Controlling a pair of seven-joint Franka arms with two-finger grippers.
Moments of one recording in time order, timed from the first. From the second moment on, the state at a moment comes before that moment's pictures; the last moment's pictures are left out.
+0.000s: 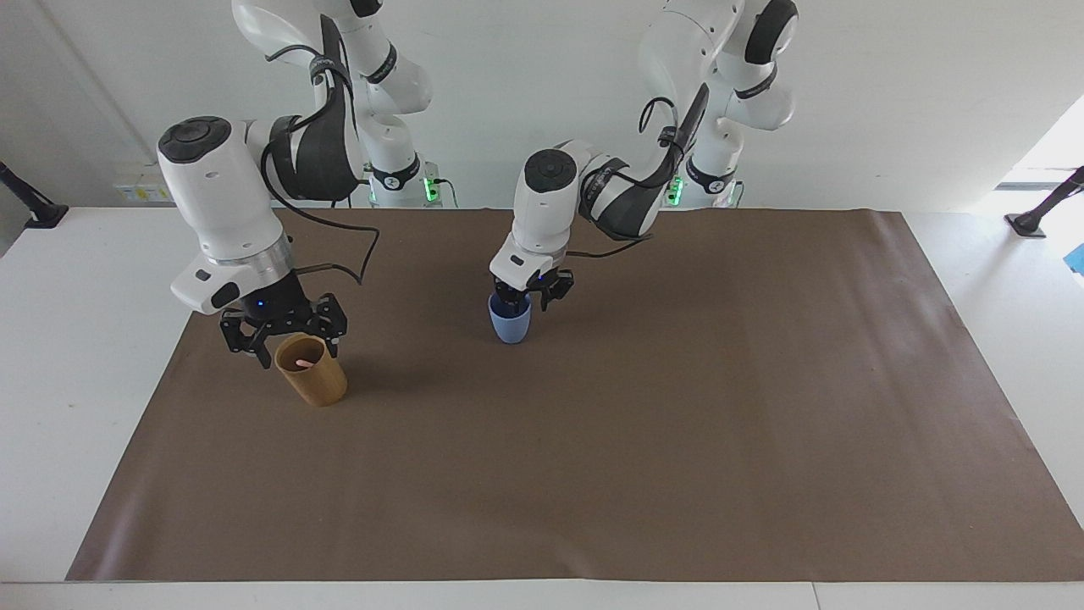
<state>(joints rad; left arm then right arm) -0.60 0.34 -0.11 -1.61 -0.06 2.03 -0.83 -0.02 0.17 0.04 -1.75 0.00 2.10 -0.22</state>
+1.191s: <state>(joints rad) -0.01 0.03 -0.10 -1.63 -0.06 1.60 0.01 -0.03 0.16 0.02 -1.78 0.00 2.27 -0.28</state>
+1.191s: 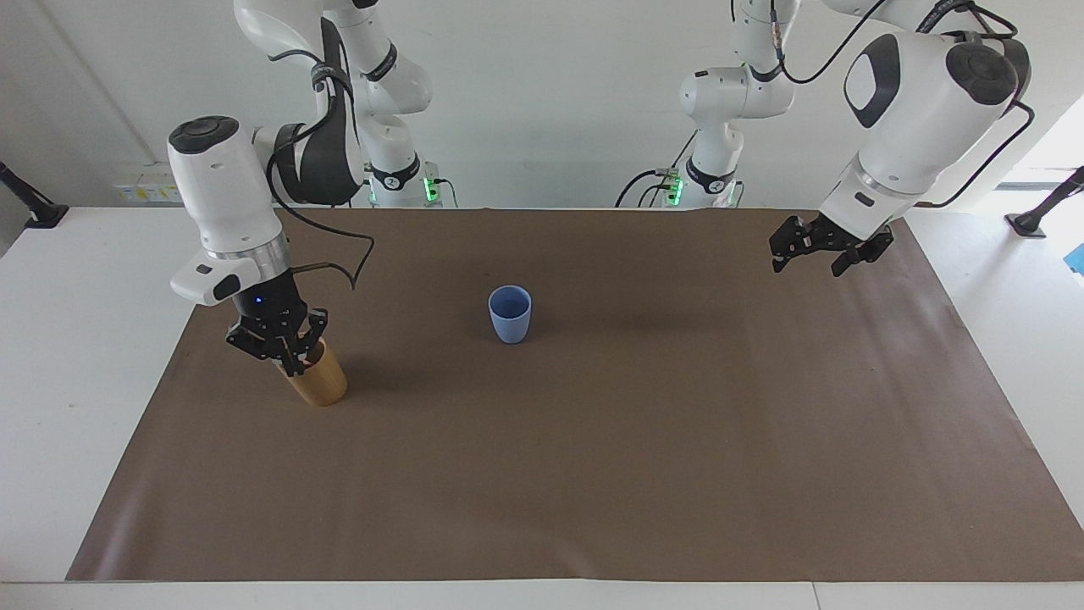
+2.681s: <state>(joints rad) 0.00 -0.07 -0.08 -1.54 -0.02 1.39 0.02 0.20 -0.09 0.12 -1.72 0.00 2.02 0.04</state>
